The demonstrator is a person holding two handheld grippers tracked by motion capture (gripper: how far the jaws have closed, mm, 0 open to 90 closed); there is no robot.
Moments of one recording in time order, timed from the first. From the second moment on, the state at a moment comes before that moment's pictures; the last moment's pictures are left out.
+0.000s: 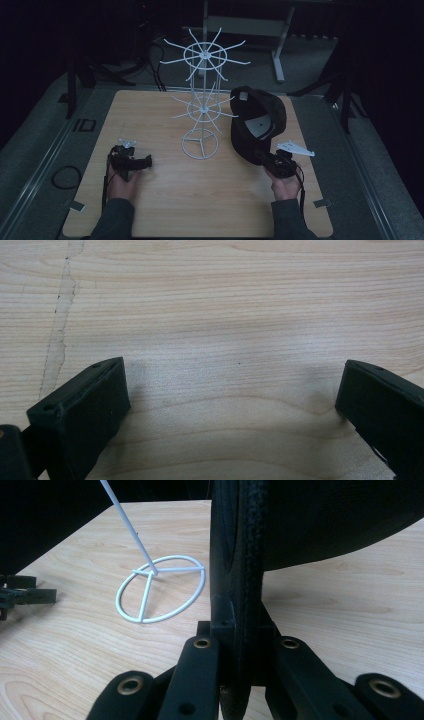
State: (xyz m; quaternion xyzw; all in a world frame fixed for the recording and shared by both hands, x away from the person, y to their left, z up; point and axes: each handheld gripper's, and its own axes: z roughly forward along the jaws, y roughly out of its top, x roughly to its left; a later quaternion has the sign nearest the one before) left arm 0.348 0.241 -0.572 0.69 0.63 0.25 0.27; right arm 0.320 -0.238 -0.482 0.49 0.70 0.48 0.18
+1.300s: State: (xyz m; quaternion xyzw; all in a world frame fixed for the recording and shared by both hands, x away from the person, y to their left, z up) left arm 0.348 0.241 -0.572 0.69 0.63 0.25 0.28; right arm 0.322 -0.237 -0.464 0.47 0.71 0.49 0.20
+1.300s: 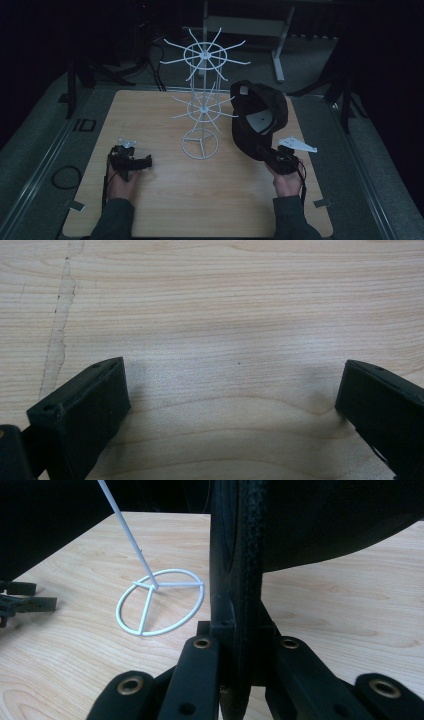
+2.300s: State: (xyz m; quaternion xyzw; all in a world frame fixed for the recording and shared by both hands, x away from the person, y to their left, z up) left arm 0.348 0.241 -0.572 0.69 0.63 0.25 0.28; right arm 0.324 -0.234 -0.453 0.47 0.71 0.49 0.21
